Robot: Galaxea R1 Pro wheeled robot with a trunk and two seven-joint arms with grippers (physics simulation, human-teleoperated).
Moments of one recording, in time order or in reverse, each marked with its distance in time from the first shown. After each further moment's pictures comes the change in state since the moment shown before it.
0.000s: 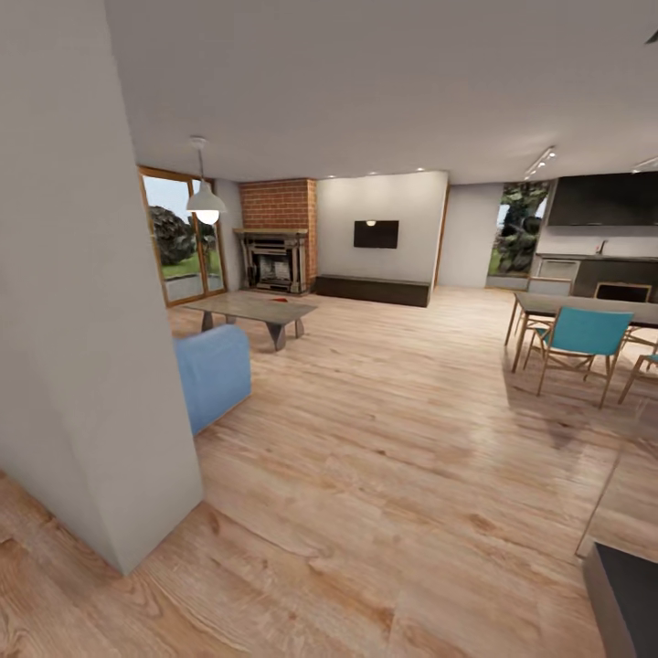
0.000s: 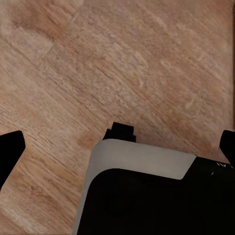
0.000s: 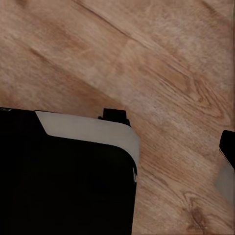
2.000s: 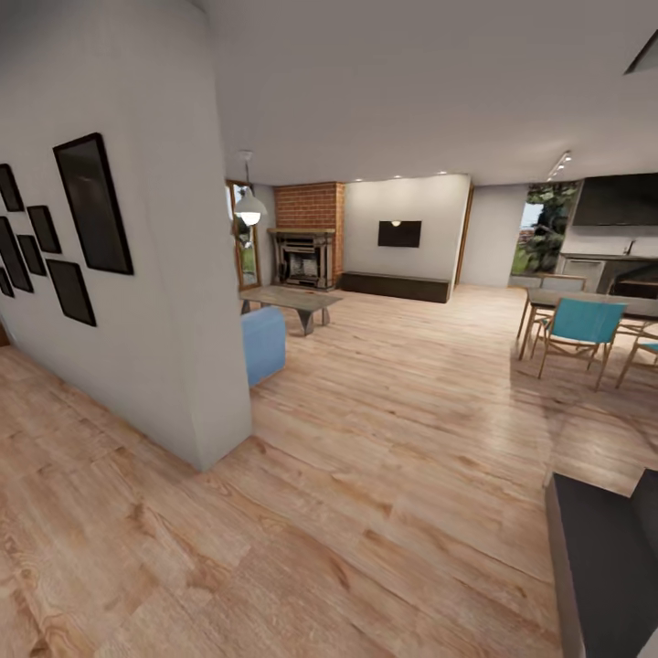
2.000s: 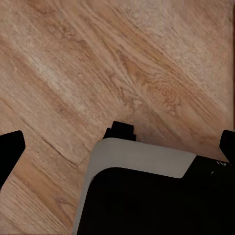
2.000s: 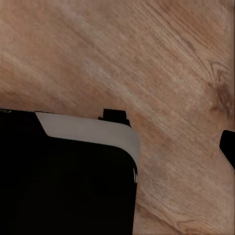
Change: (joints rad) left arm 0.000 0.000 -0.001 0.000 0.000 0.005 0.000; right arm 0.000 0.001 -0.003 0.000 -0.005 -0.002 -0.002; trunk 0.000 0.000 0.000
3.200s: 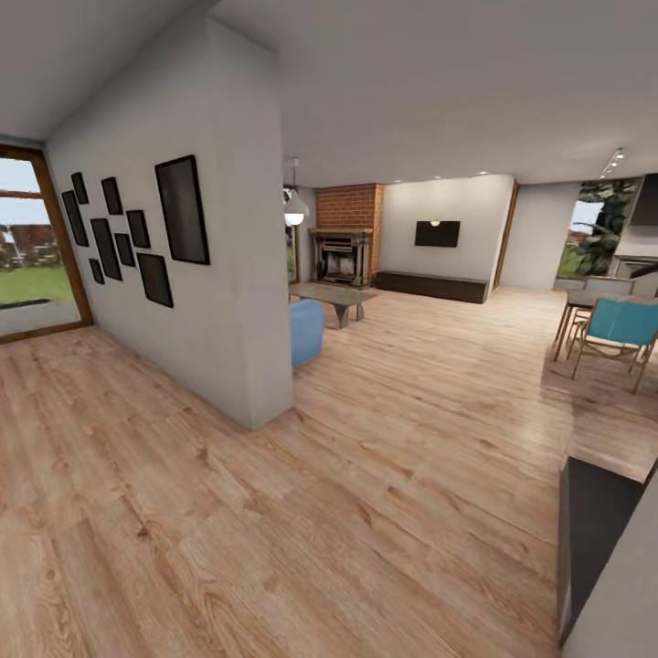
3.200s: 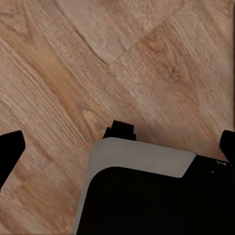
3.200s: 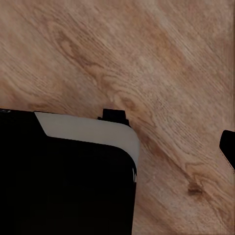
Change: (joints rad) left arm 0.000 0.000 0.001 0.000 0.000 0.002 0.000; right arm 0.000 -0.001 0.000 0.000 0.000 0.000 0.000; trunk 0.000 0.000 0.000
